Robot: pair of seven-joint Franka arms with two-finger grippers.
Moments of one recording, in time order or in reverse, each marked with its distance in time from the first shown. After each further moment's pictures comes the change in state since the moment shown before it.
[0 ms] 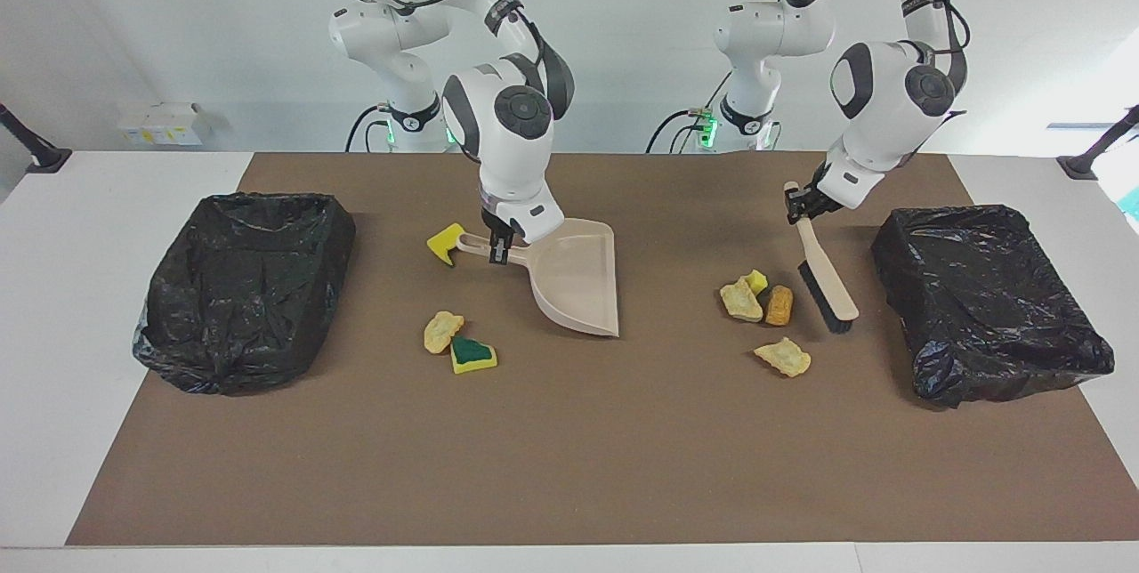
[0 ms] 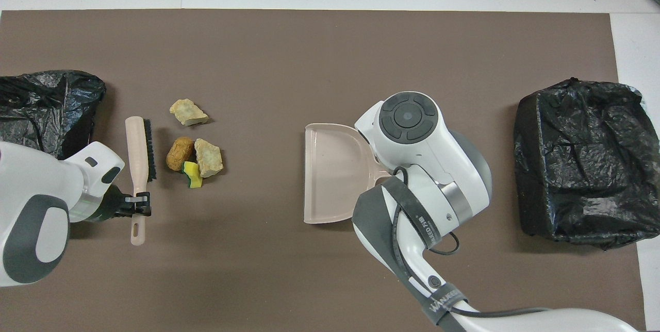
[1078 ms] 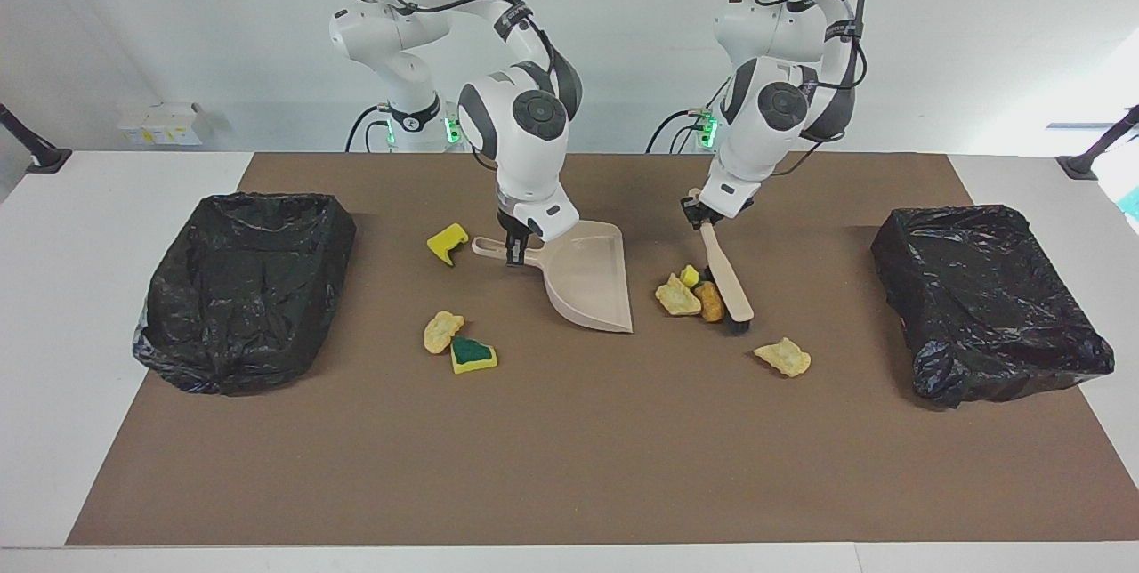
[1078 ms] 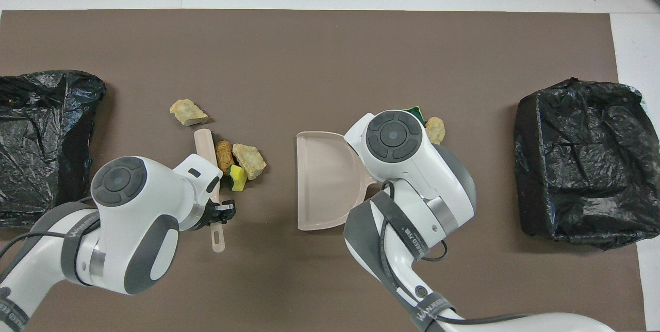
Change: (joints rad) left arm -0.369 0.065 -0.025 -0.020 -0.097 0.122 -0.357; right arm 0.047 0.008 0.003 -0.067 -0.011 0.108 0.036
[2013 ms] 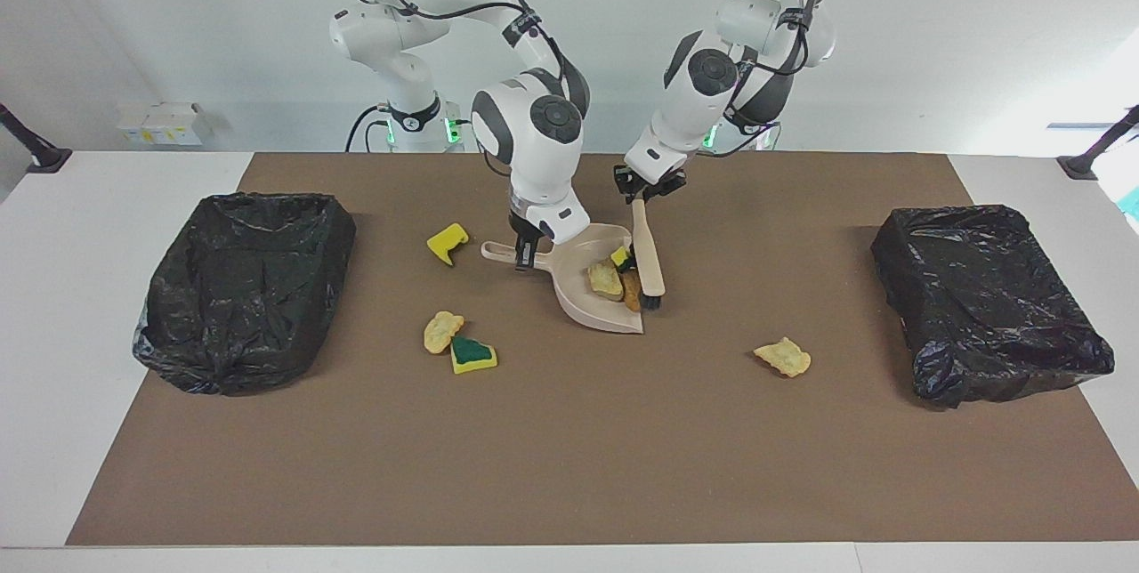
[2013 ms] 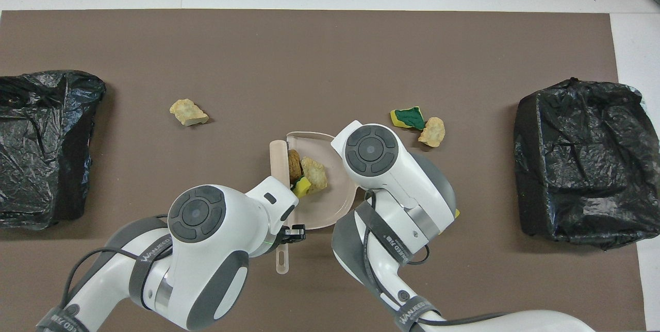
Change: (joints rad) left arm -0.195 -0.007 0.003 0.106 -0.100 -0.044 -0.006; right arm 0.028 0.018 -0.001 -0.006 -0.024 0.030 0.063
